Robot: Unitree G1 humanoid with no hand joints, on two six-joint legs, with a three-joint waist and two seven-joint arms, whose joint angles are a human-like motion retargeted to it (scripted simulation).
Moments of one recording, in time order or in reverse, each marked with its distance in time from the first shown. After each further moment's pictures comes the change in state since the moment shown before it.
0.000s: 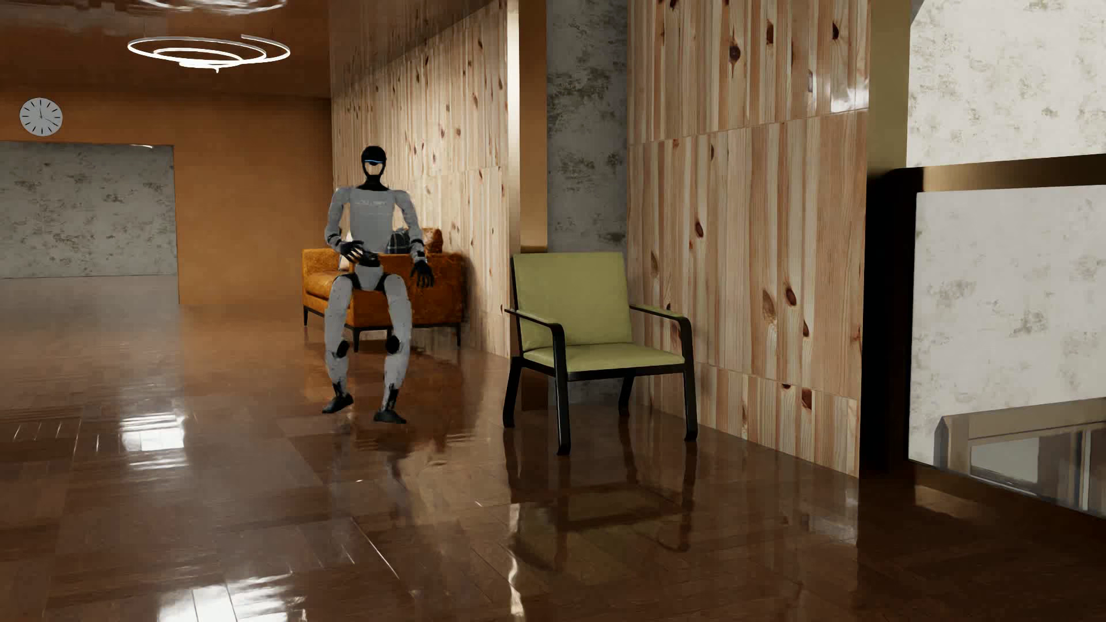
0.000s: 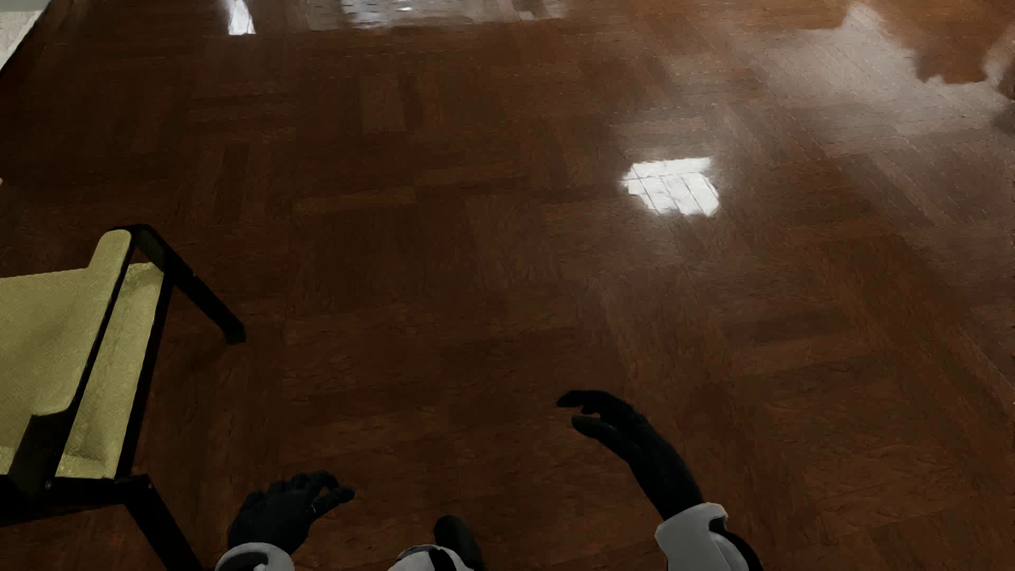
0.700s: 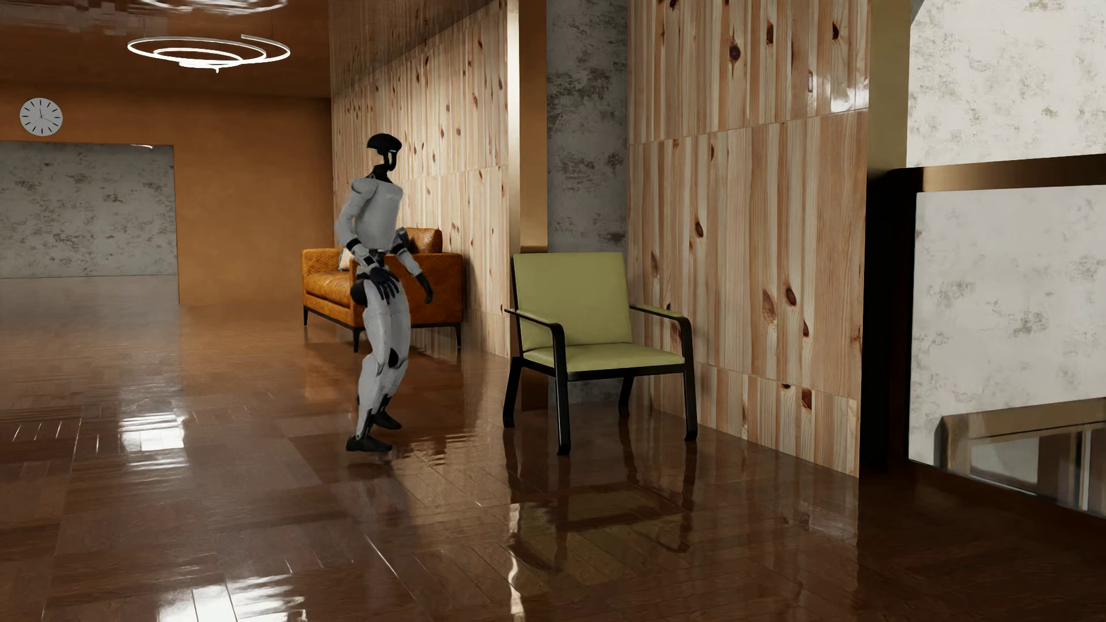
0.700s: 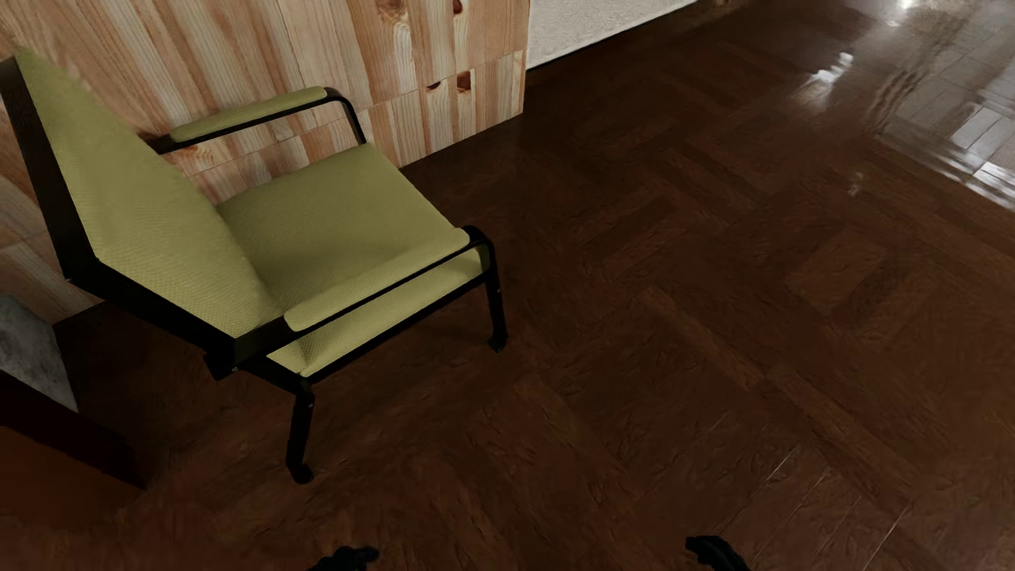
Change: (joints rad) body 0.435 -0.443 -0.037 -0.310 -0.064 -0.096 -0.906 0.537 0.020 0.101 0.022 -0.084 0.159 -0.256 0.103 -0.204 0.131 -0.061 -0.051 -0.004 -0.341 0.397 0.401 -0.179 -0.108 0.105 0.213 0.041 -0.034
